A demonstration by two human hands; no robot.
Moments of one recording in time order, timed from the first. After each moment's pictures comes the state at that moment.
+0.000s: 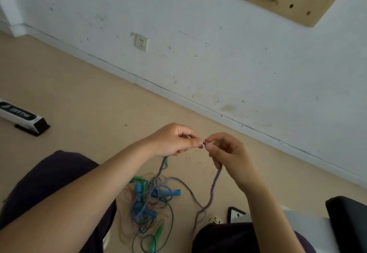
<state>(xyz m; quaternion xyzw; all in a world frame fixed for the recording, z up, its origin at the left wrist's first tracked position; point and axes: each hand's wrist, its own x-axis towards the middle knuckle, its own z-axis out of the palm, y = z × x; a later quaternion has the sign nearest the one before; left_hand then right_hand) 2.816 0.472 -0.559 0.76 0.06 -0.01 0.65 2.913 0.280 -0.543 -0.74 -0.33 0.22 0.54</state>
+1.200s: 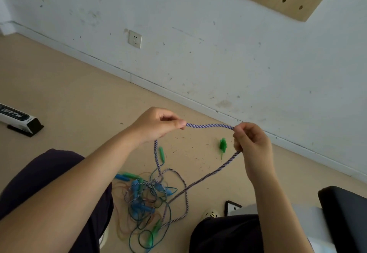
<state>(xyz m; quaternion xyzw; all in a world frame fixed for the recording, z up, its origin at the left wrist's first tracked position) 2.809 0.492 -0.551 0.76 0.10 0.09 0.63 2.932 0.254 -0.532 -0.75 -0.20 0.05 0.63</state>
